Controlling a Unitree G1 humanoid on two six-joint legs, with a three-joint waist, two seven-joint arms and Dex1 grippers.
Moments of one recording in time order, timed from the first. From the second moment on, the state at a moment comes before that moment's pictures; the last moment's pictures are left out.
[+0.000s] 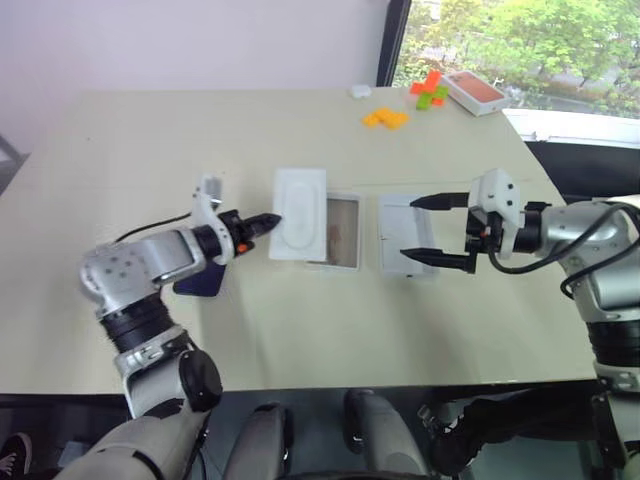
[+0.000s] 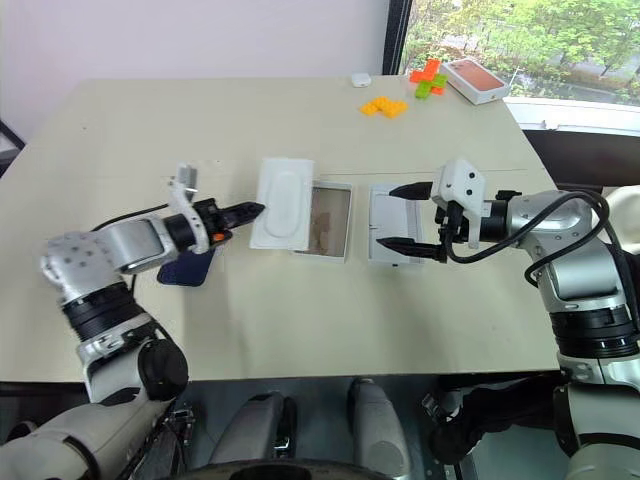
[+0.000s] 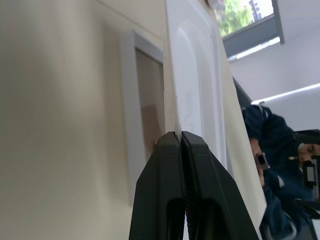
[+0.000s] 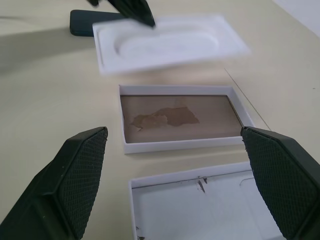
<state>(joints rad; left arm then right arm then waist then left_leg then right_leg) -0.77 0.12 0.61 0.03 -0.83 1.57 -0.10 -0.51 -0.83 -0.02 -0.05 0.39 0.34 1.19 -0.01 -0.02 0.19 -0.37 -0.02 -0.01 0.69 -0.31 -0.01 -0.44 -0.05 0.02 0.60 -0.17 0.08</state>
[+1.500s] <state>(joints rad) -0.82 0.09 0.33 0.31 -0.63 1.24 -0.15 -0.35 -0.84 -0.10 -0.13 0.41 0.36 1.10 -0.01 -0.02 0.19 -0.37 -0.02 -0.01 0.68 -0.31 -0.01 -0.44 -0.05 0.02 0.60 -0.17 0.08</state>
